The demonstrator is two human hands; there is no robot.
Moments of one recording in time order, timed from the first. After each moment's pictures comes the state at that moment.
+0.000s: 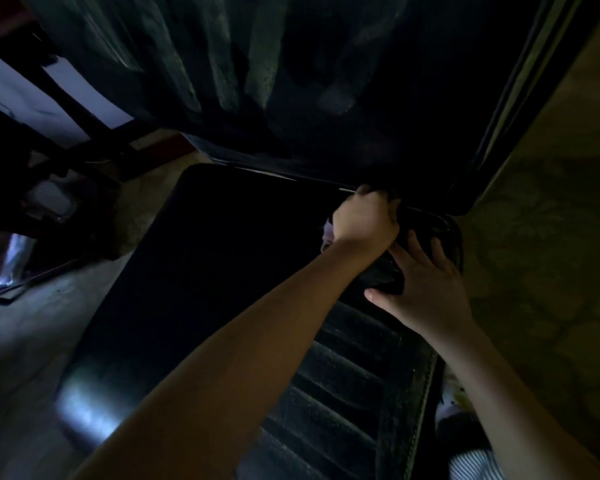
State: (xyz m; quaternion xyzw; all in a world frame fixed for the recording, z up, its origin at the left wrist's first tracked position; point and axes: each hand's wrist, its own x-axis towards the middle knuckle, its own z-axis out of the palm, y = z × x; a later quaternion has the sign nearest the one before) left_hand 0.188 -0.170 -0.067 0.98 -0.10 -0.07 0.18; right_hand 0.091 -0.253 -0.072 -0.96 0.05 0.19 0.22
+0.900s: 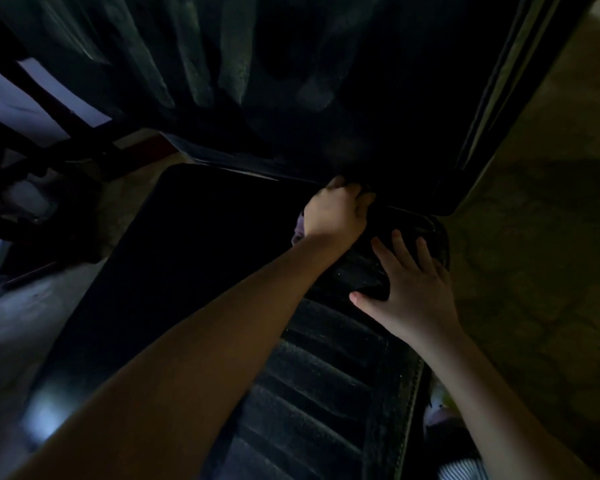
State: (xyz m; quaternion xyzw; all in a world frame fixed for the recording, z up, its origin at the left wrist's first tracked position) left_hand 0.207 -0.152 -0.082 0.97 -0.14 -0.01 0.19; right_hand 0.090 -0.254 -0.071 -0.96 0.04 0.18 0.20
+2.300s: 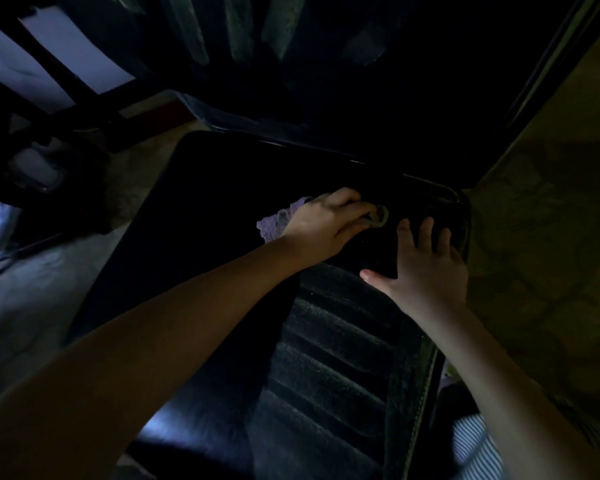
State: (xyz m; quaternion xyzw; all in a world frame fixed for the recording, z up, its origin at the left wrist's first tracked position) left_hand 0.171 -0.076 -0.099 0.89 -0.40 0.05 0.20; right_hand 0.081 -0.228 -0.059 -0.97 0.07 0.24 0.08
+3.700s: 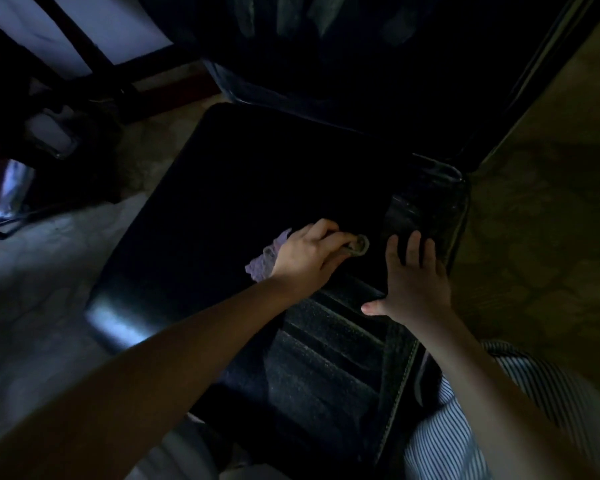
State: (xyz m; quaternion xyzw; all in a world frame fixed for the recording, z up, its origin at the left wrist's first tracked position) left_hand 0.066 -0.037 -0.096 0.93 -0.30 0.06 0.19; right_hand 0.028 -0.209 -0.047 -0.94 0.02 0.34 0.06
